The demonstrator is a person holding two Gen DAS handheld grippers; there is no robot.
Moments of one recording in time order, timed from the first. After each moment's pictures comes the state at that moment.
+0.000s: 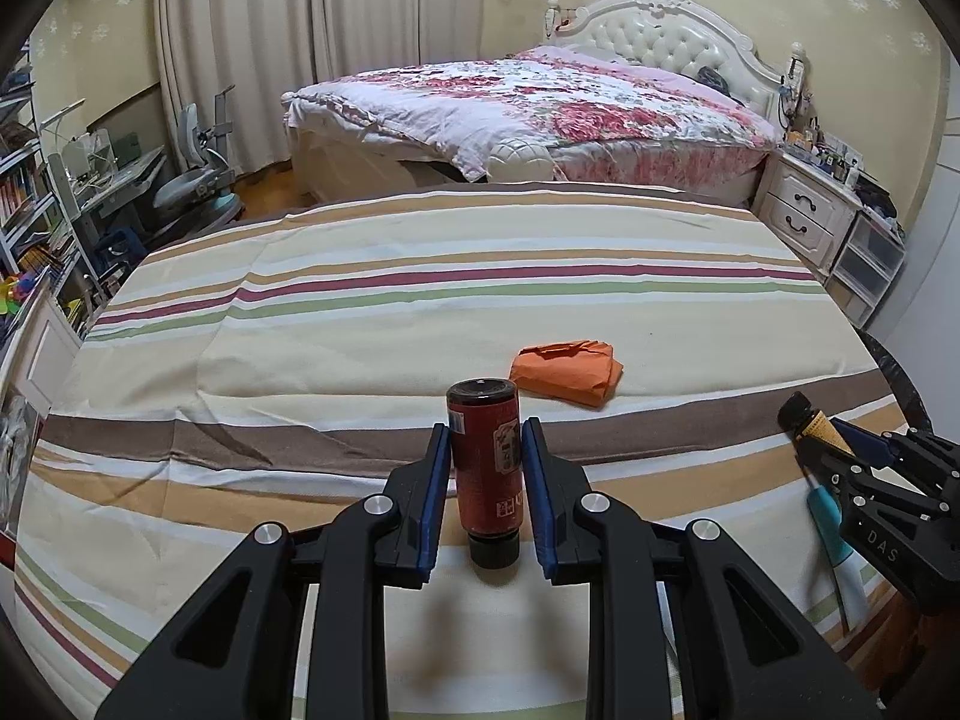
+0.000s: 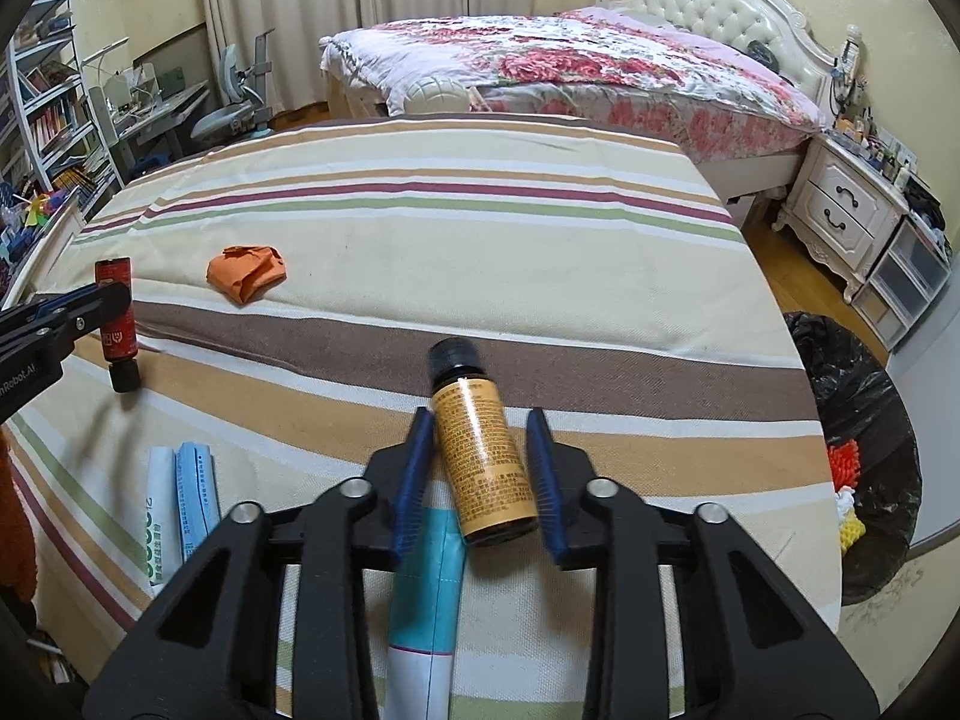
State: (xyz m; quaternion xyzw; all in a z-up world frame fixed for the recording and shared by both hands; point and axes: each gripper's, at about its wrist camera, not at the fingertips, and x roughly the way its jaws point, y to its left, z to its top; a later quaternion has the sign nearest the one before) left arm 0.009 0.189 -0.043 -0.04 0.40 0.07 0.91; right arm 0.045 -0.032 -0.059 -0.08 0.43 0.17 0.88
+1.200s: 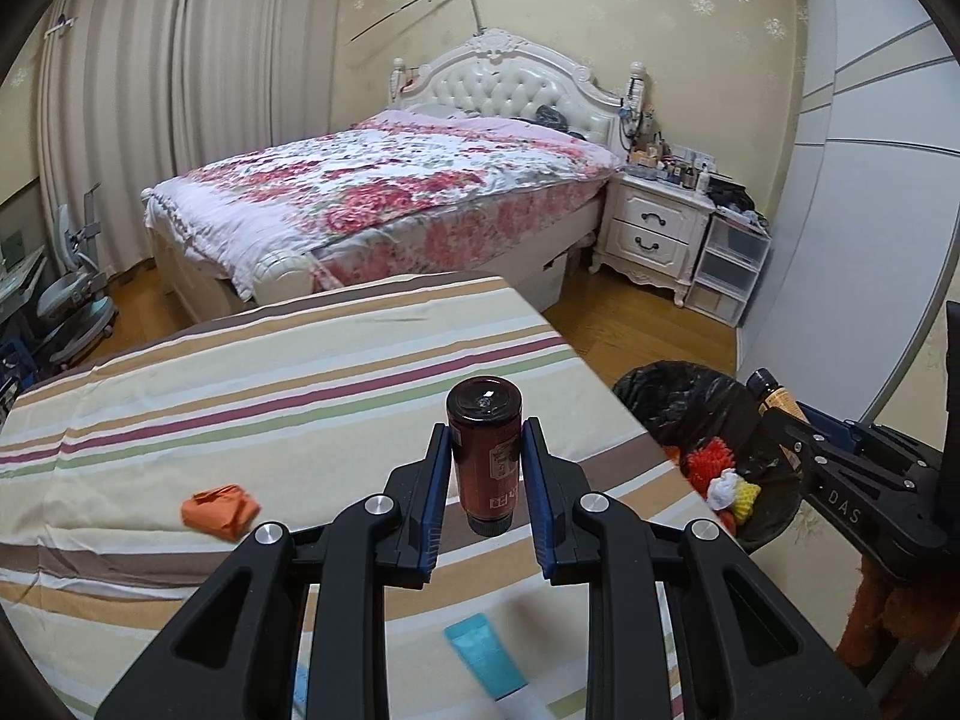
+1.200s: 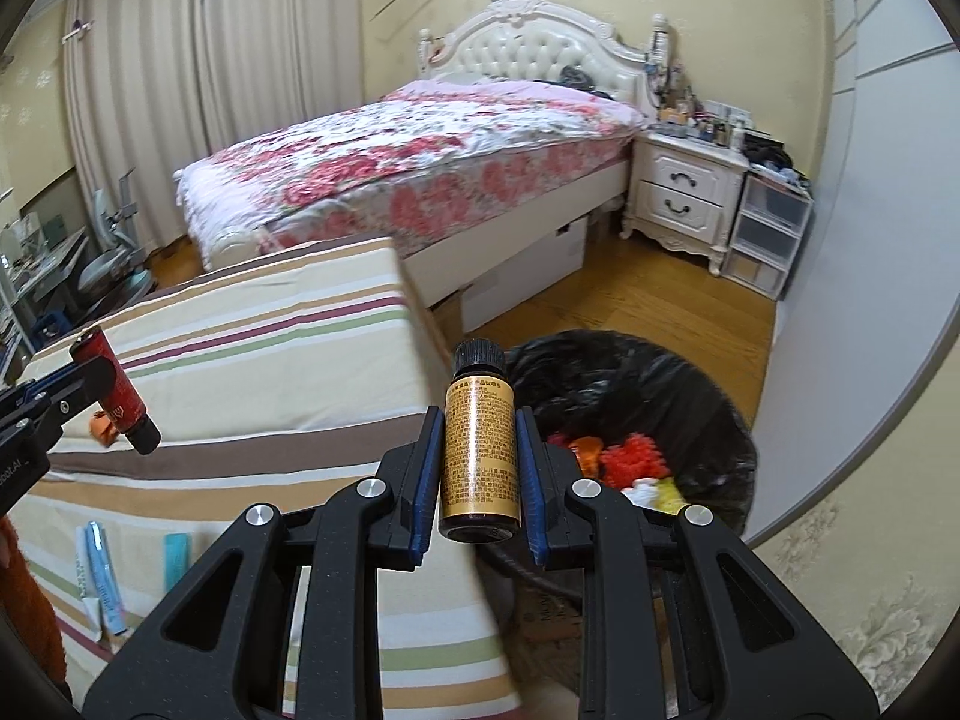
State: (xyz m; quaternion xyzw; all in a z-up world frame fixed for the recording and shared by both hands) left arm 0.047 0.017 0.008 0.00 0.32 -0.10 0.94; right arm 0.037 -0.211 0.003 0.01 0.34 0.00 0.94
